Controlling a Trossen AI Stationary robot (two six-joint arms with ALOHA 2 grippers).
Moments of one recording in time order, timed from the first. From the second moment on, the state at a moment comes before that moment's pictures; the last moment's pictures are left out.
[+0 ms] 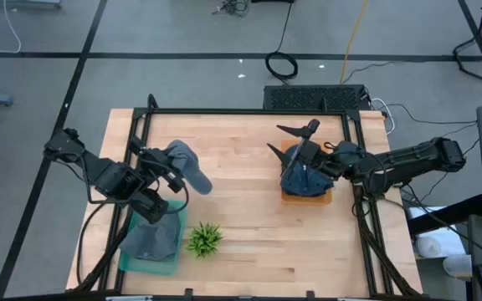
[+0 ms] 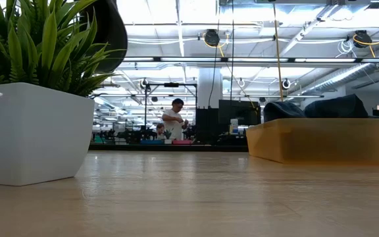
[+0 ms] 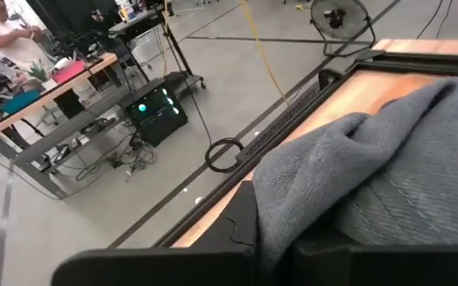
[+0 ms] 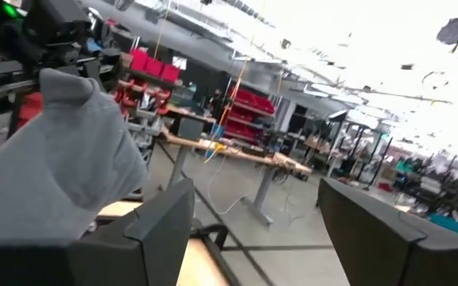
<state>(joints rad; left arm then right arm) -0.54 1.32 1.44 -1.57 -1.21 -1.10 0.10 1.14 0.77 0.63 0.53 -0.43</state>
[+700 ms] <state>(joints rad) -0.58 1.01 1.09 -1.57 -1.20 -1.40 0.09 1.13 0.76 0.59 0.53 -0.41</state>
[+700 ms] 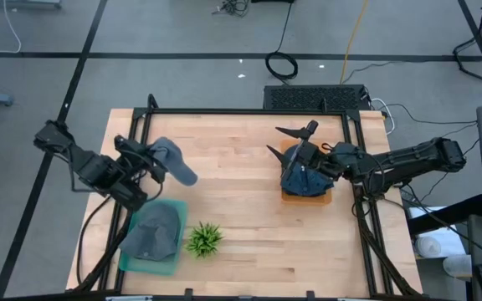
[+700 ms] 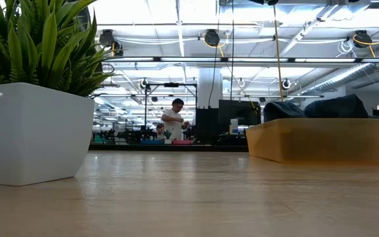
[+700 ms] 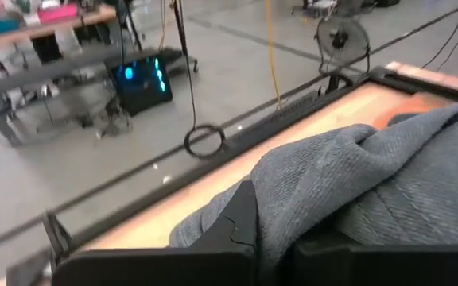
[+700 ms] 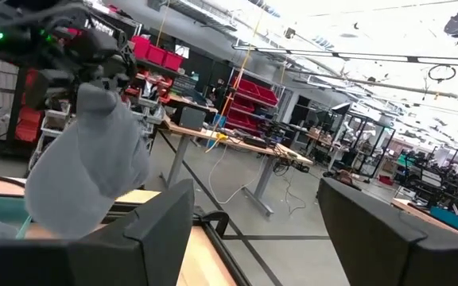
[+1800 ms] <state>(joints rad) -0.55 1.16 1.08 -1.55 -1.04 -1.66 0.14 1.80 1.11 0.64 0.37 -0.36</state>
